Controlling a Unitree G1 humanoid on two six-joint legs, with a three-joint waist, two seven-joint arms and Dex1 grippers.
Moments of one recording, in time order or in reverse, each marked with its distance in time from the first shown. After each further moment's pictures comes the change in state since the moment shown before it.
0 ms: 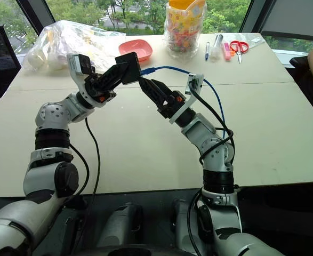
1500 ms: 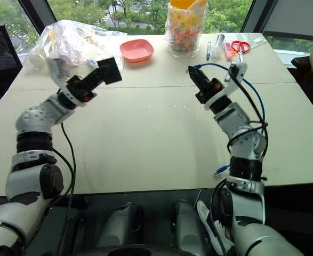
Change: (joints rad) left arm 0.043 0.092 -0.057 0.086 0.142 -0.286 0.133; right arm -0.180 -0.311 -0.154 0.254 -0.071 -0.073 -0.022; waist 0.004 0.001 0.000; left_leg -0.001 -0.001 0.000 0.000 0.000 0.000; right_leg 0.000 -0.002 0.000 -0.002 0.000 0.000
